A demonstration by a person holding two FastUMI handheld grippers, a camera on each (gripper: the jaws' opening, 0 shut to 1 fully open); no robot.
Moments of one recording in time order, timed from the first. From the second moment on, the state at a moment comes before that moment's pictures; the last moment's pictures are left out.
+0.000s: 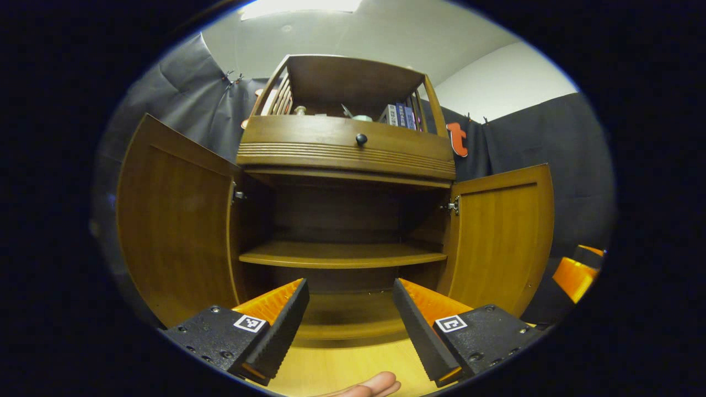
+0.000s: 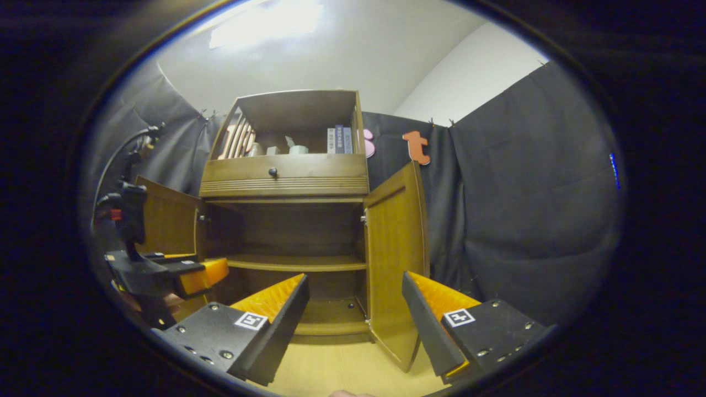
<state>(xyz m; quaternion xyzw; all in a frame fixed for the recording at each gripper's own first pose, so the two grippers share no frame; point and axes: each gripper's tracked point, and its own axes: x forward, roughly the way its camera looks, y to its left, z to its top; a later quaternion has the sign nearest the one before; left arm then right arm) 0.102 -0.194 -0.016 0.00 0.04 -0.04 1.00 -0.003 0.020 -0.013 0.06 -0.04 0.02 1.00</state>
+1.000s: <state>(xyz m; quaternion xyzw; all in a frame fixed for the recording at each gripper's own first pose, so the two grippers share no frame) 0.159 -0.232 -0.061 0.01 0.07 -0.09 0.99 0.074 0.046 -0.099 0.06 0.06 0.02 1.00</state>
